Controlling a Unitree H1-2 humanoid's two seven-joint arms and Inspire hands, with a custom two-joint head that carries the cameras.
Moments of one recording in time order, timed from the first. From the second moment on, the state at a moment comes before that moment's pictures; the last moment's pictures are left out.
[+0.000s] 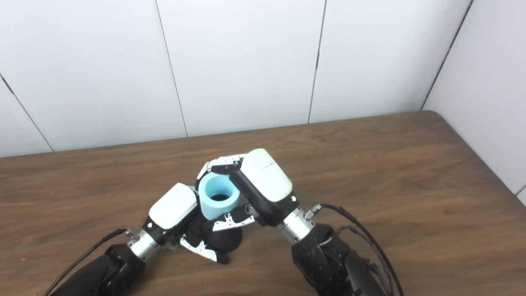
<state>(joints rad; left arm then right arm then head) -0.52 0.34 -0.77 0.48 0.82 -0.45 0.39 -0.20 -0.19 0.29 -0.30 -0.74 -0.17 0.00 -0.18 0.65</state>
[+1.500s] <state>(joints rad) -0.52 0.34 -0.78 0.49 0.84 -0.45 0.41 -0.22 -0.17 0.29 -0.31 -0.74 -0.12 0.08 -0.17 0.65</state>
